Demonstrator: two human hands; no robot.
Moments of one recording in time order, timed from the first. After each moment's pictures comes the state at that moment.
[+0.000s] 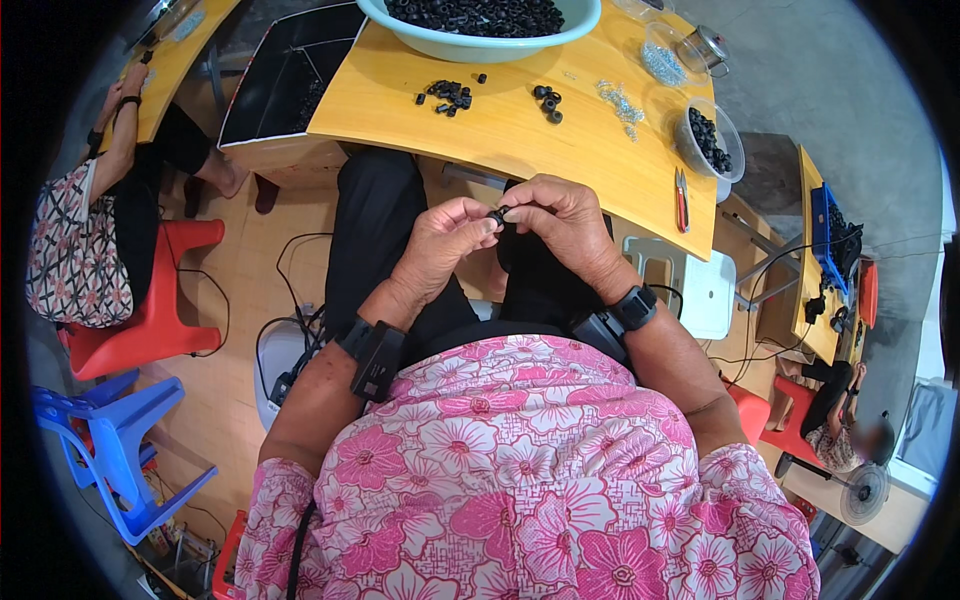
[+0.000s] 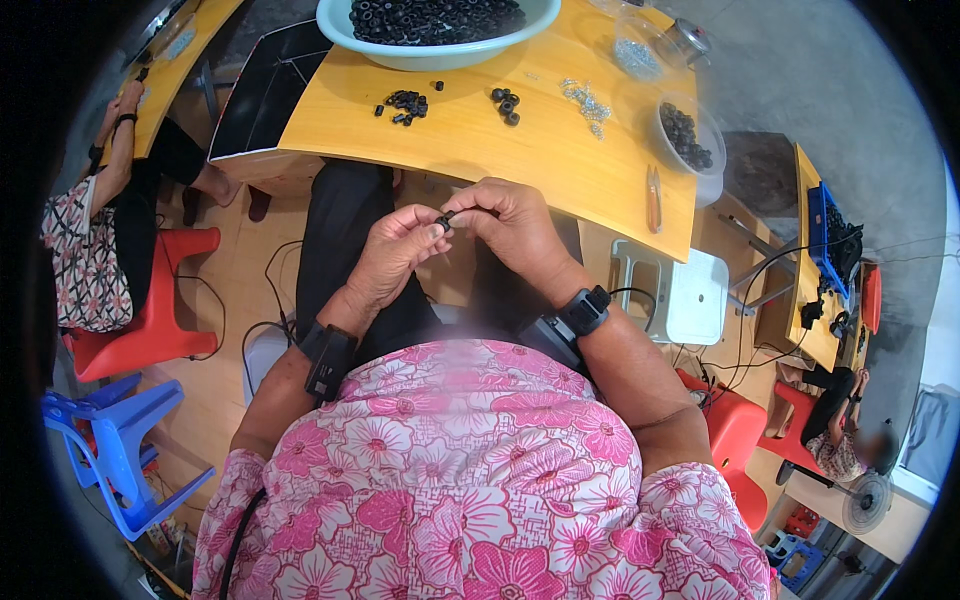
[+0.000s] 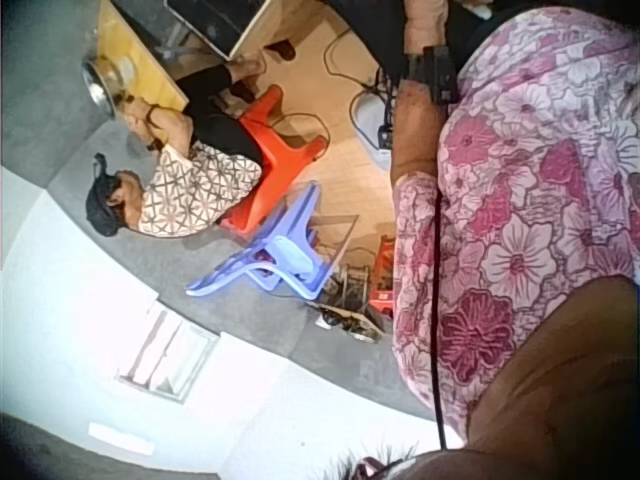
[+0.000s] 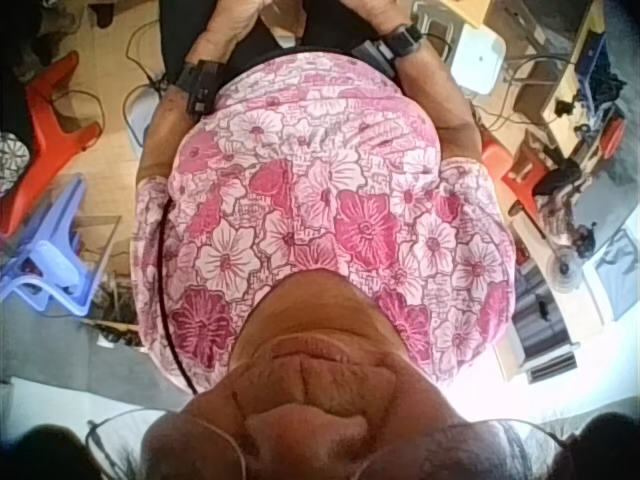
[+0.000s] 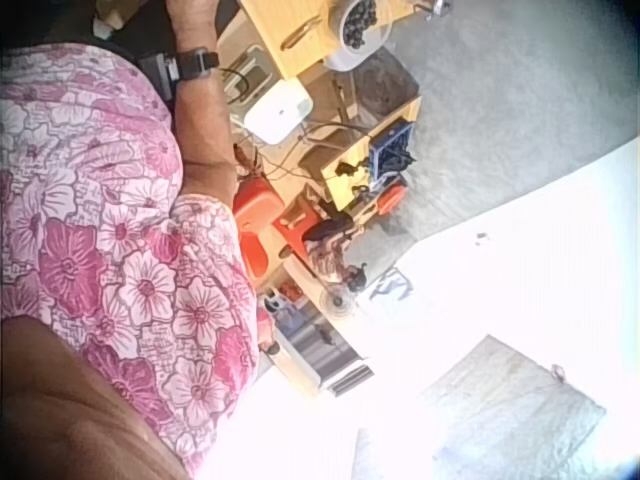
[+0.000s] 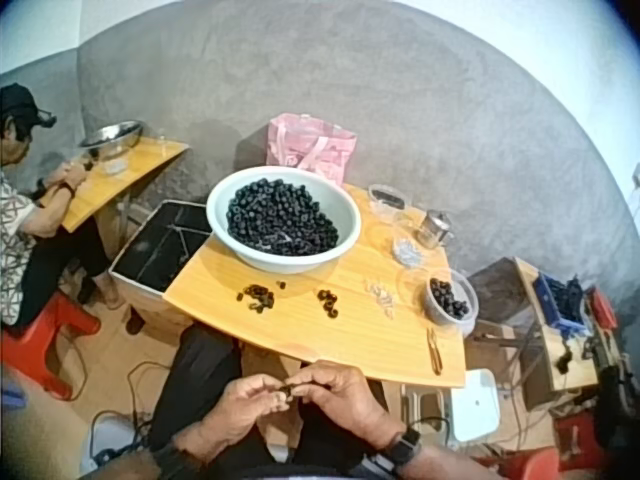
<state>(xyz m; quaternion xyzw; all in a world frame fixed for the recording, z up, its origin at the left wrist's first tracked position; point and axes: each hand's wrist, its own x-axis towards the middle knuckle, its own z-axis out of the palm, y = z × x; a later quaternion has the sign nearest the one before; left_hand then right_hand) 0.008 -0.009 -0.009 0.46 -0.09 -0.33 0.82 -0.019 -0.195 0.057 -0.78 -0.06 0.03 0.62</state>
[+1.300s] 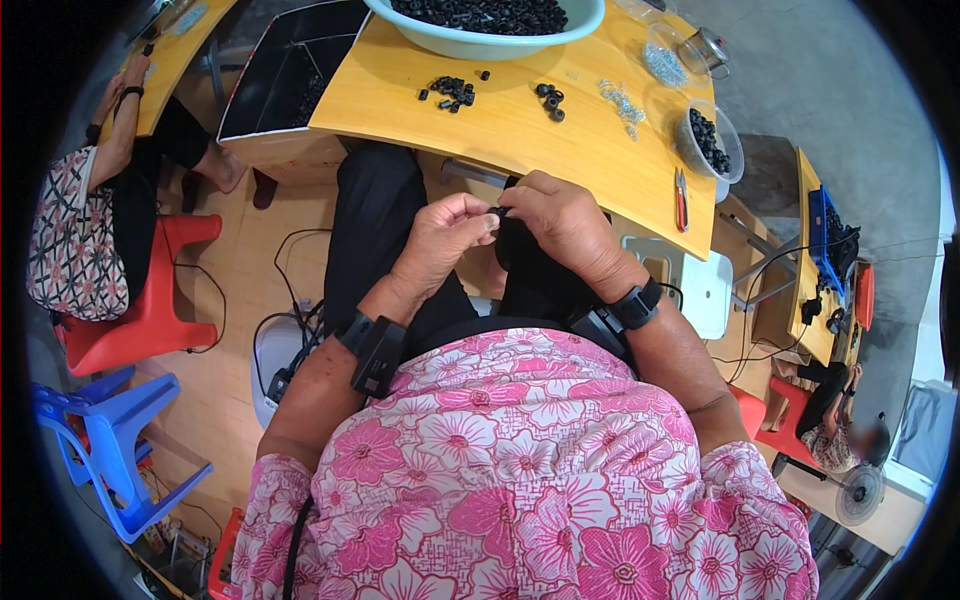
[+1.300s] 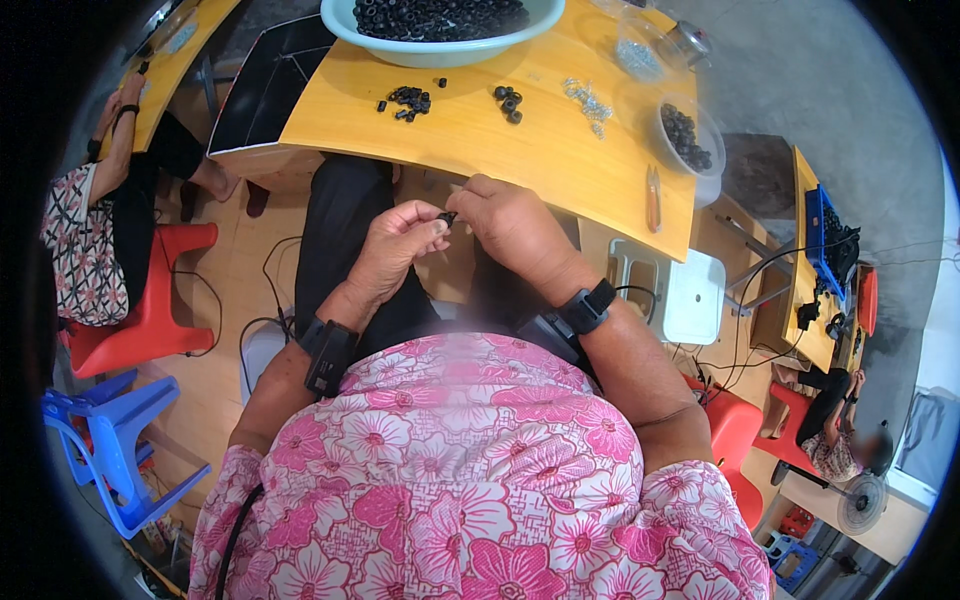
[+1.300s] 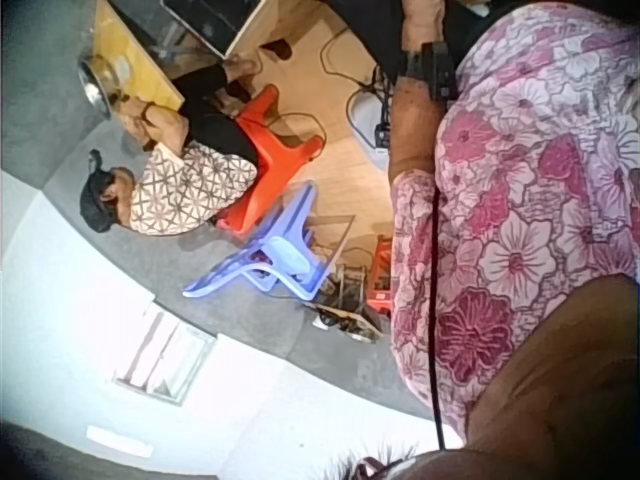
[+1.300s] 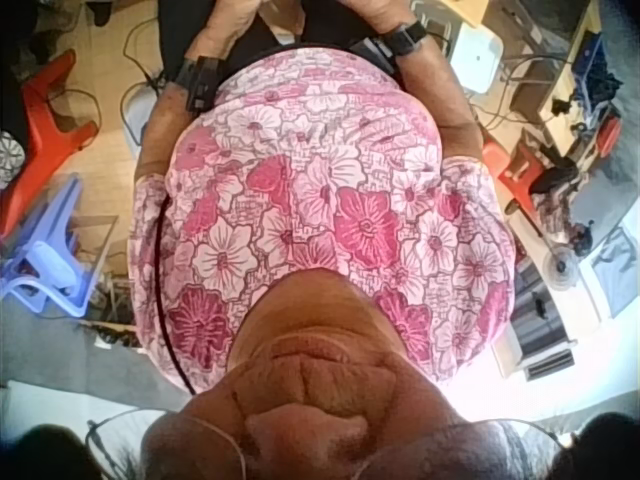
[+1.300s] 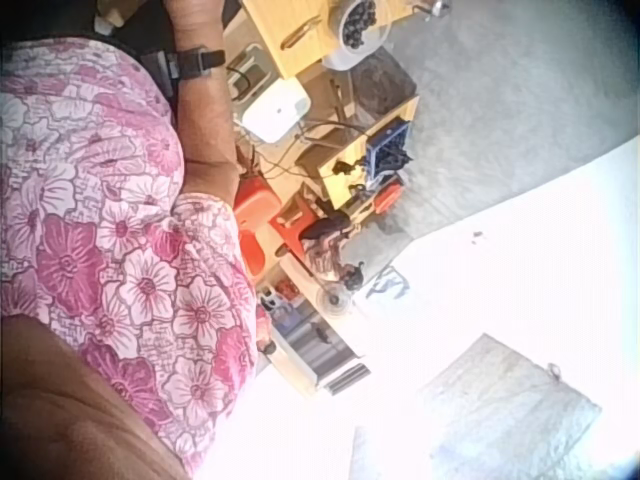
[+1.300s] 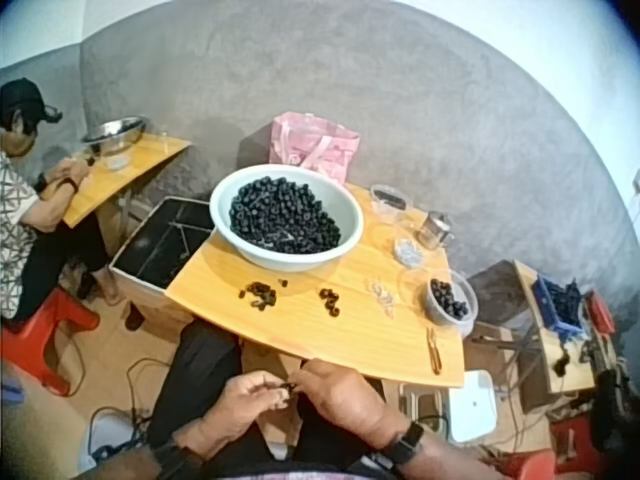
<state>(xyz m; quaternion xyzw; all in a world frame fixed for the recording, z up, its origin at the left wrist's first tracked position) 0.008 -0.009 -0.002 0.52 -0.09 -0.31 0.79 -0.017 -0.196 0.069 -0.93 -0.24 -0.09 0.28</state>
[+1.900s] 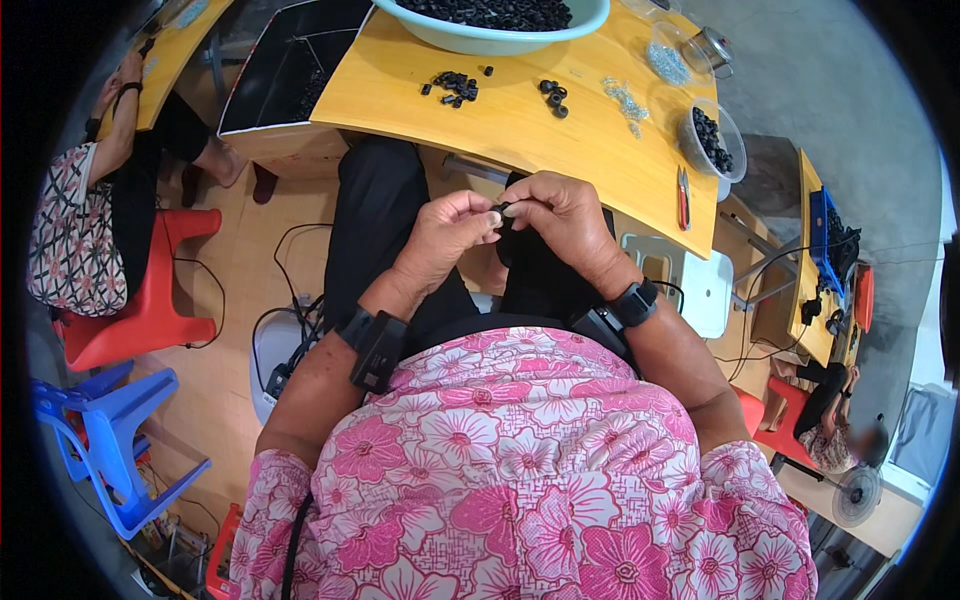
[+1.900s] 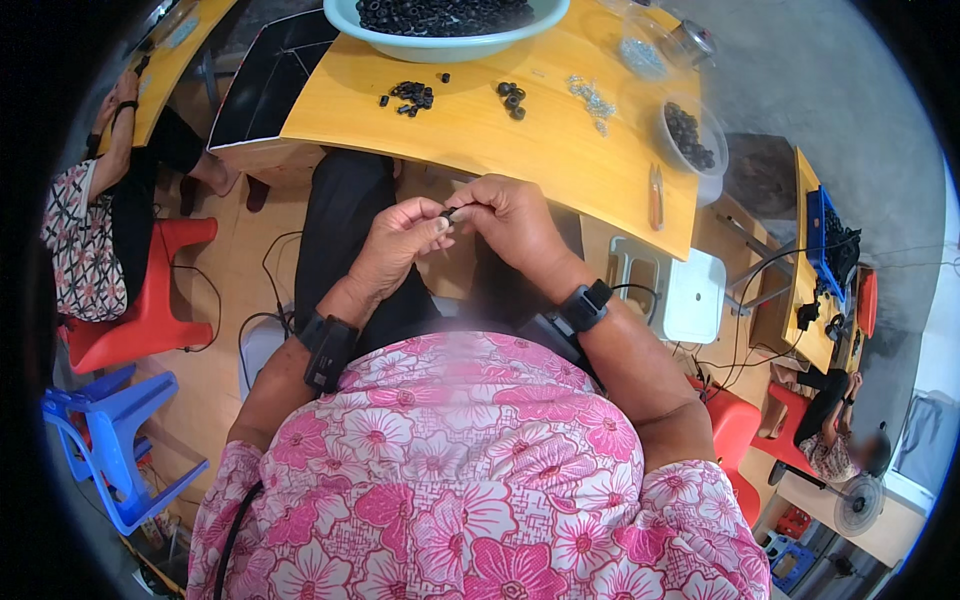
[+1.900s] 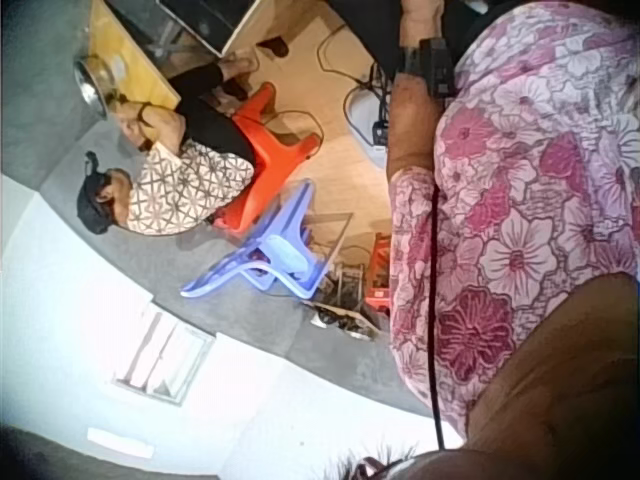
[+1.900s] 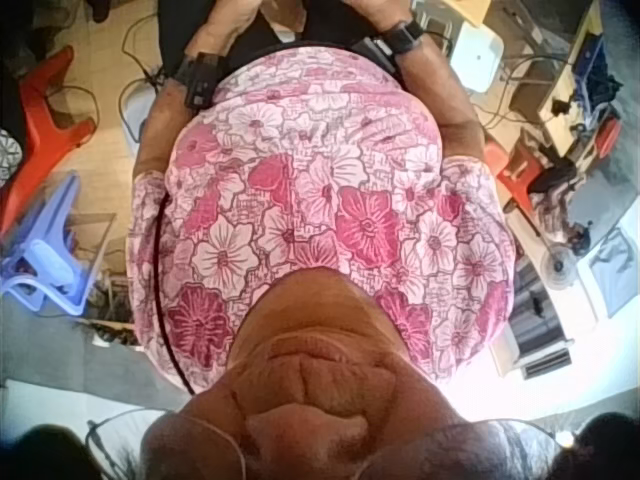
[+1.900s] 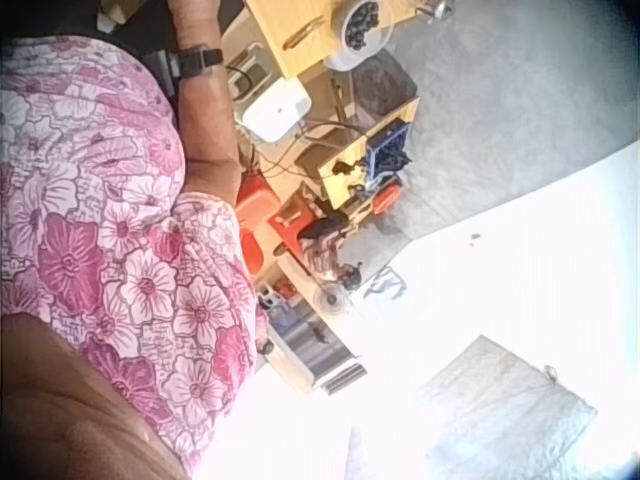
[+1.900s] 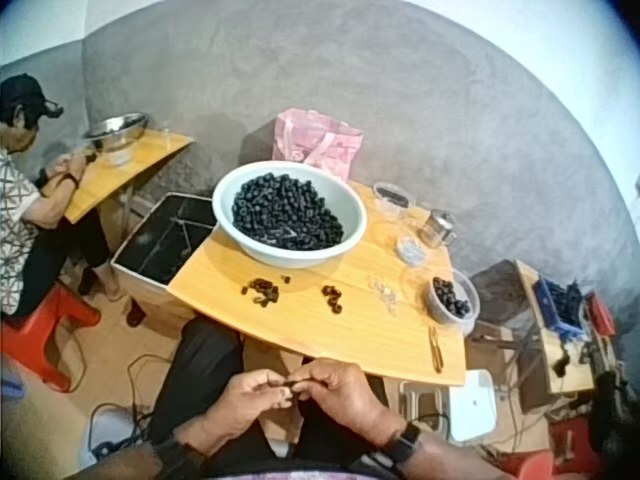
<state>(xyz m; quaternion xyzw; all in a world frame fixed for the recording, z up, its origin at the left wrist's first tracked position) 0.007 -0.008 -0.006 0.51 -0.09 -0.32 0.79 -0.019 -0.189 0.056 -0.82 -0.05 0.04 0.57</state>
